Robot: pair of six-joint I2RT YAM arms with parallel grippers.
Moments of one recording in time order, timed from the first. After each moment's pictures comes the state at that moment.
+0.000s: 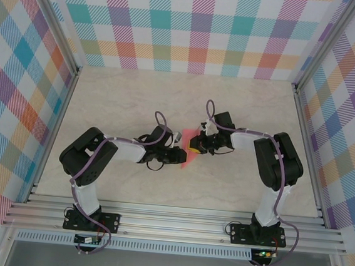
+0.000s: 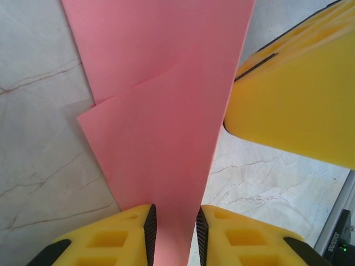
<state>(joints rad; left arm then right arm) -0.67 1.81 0.83 0.14 0.44 -0.71 0.42 1.89 1.02 -0.16 -0.82 0.66</state>
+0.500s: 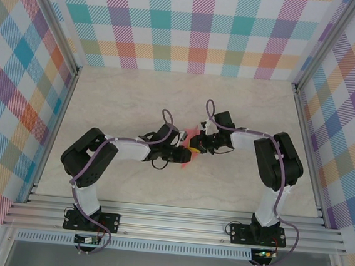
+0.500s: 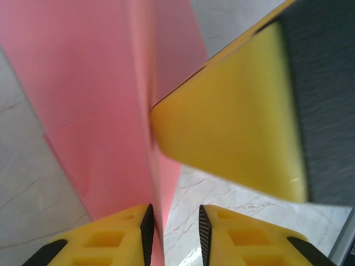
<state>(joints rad) -0.72 1.81 0.93 0.03 0.36 -0.63 0.42 1.90 1.03 -0.17 -0.82 0.66</state>
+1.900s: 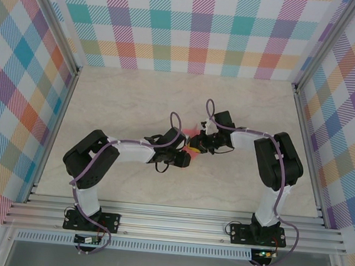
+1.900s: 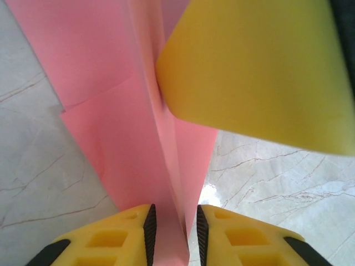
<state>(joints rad) -0.79 1.81 0.97 -0.12 0.17 -0.52 0.42 1.90 1.04 -0.18 -0.82 0.66</state>
